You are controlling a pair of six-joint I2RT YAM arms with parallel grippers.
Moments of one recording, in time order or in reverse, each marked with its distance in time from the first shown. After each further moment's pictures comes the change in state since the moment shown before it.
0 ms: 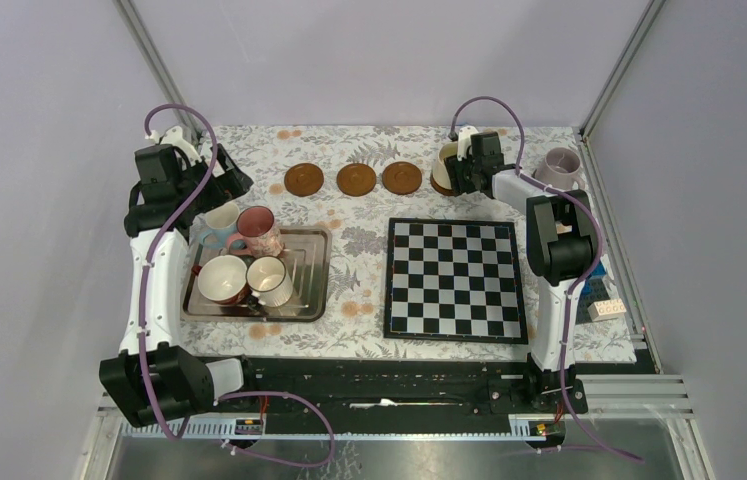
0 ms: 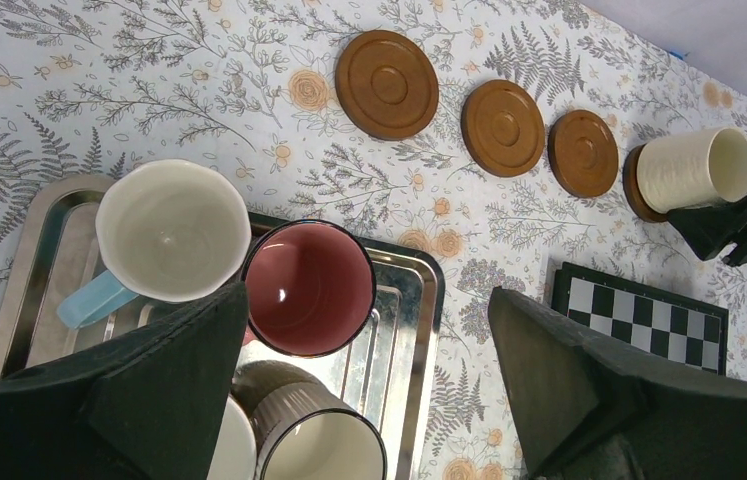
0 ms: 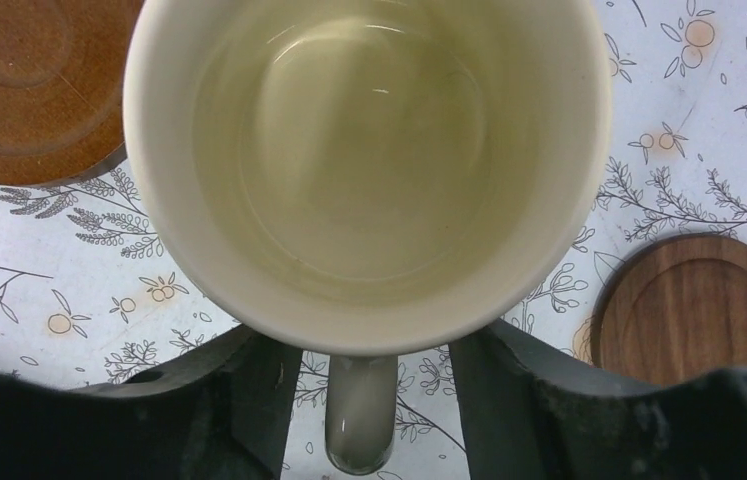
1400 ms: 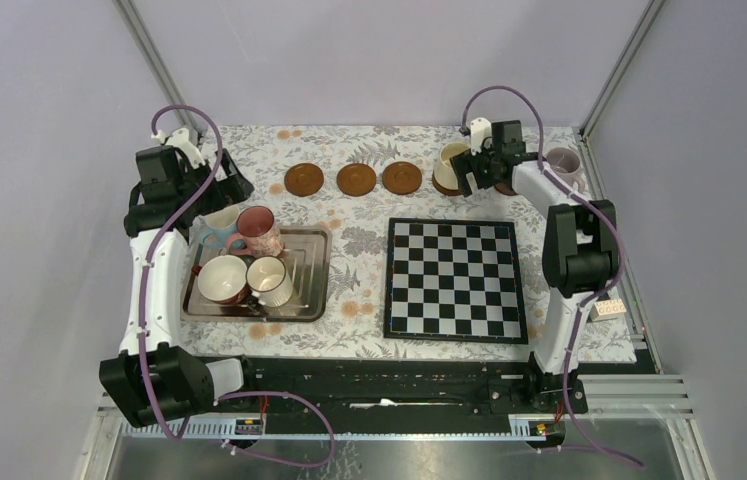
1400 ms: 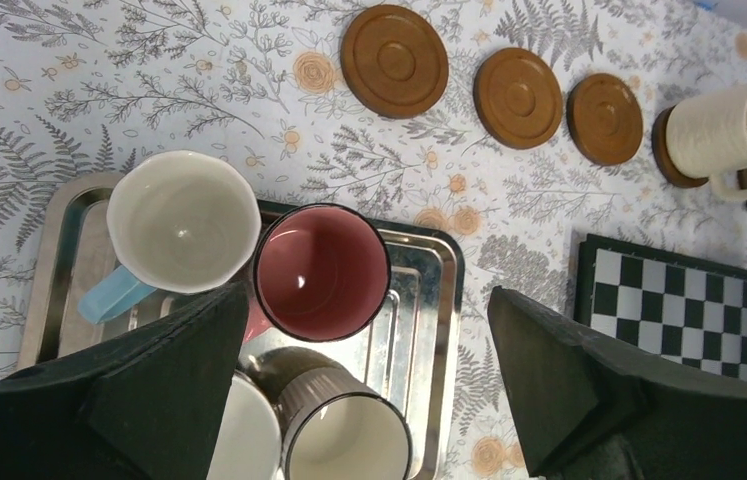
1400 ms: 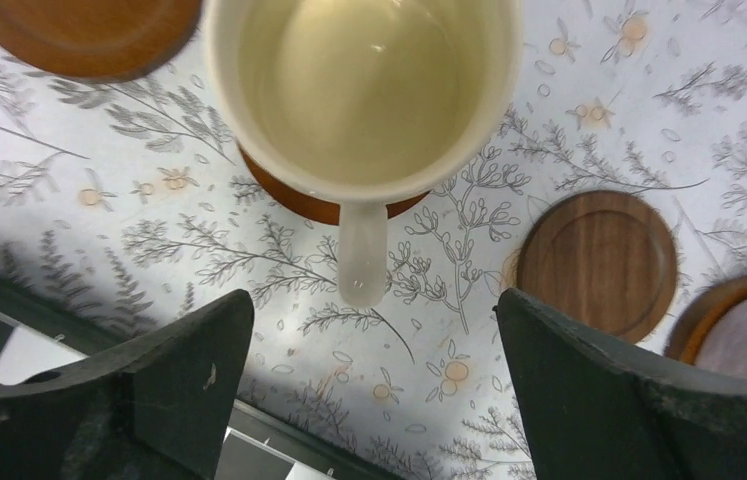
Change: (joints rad) left arm 0.000 0.000 0.002 -0.029 0.016 0.070; right arm -0.061 -0.115 0.015 -0.197 -0.100 -0.149
